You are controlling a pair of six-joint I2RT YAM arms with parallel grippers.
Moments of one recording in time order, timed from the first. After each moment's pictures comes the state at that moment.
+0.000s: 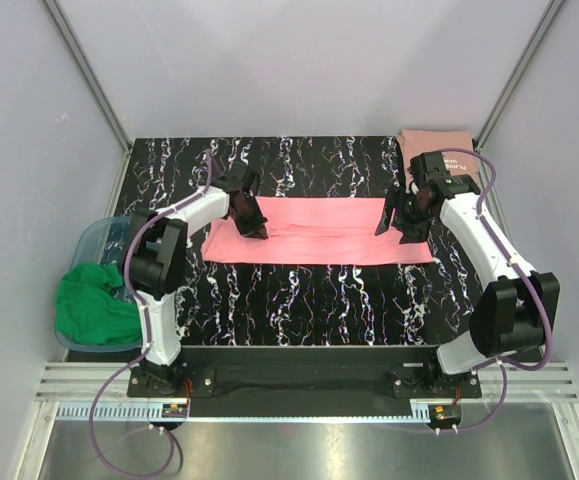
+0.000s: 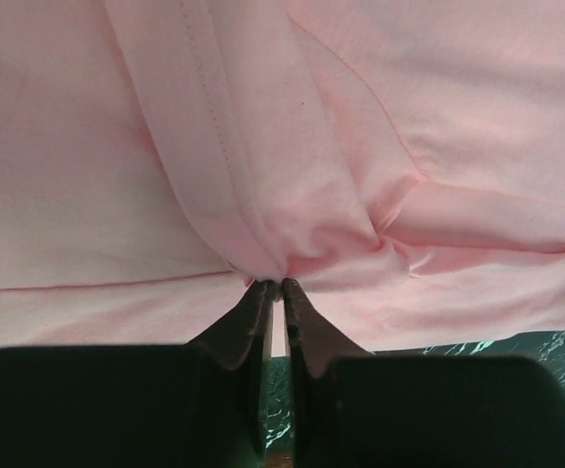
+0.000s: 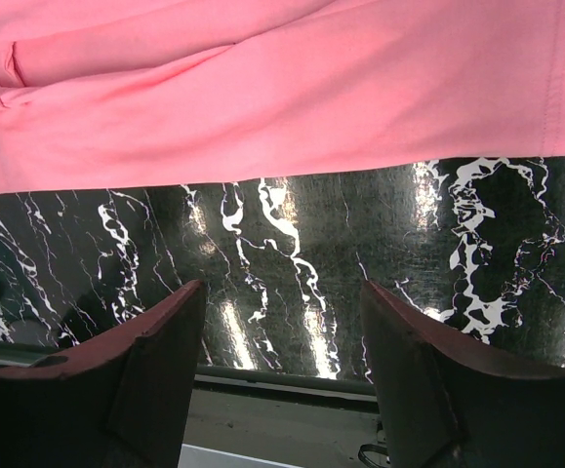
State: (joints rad) left arm -0.37 1.99 1.42 -0.60 0.17 -0.79; right arm 0.17 1.52 1.33 -0.95 -0.15 0.44
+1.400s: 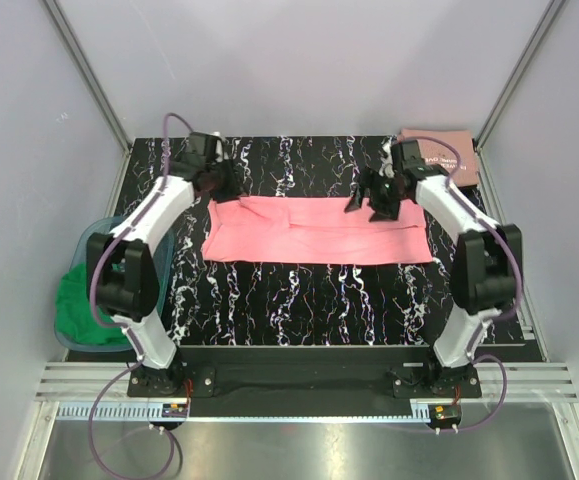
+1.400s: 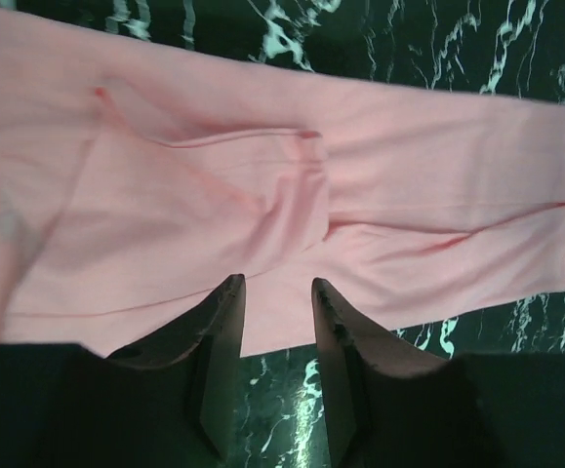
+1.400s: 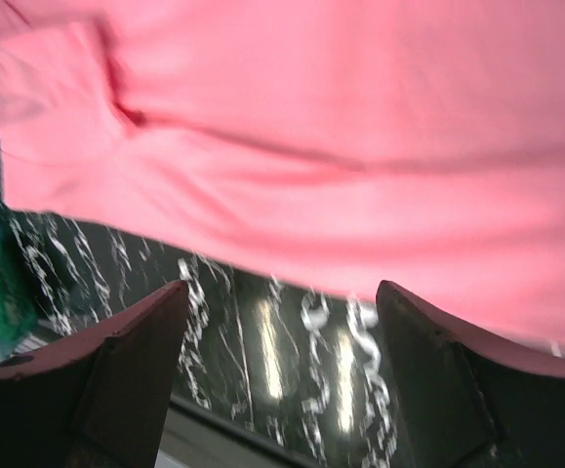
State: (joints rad) left arm -0.28 1.80 1.50 -0.56 0.19 -0.52; right arm 0.18 1.73 1.37 -0.68 -0.35 0.43
